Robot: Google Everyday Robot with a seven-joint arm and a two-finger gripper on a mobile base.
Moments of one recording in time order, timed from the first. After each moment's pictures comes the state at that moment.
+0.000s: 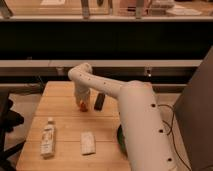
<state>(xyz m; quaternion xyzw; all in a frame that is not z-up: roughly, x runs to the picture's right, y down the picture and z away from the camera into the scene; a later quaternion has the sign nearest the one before) -0.126 0.105 0.917 -0.27 -0.29 -0.60 0.70</state>
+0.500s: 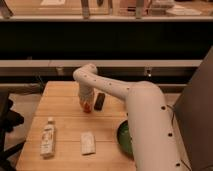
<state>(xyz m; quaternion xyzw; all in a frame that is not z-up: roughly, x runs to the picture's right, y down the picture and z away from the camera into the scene) -0.109 0.112 0.907 -0.26 -0.29 -0.59 0.70</state>
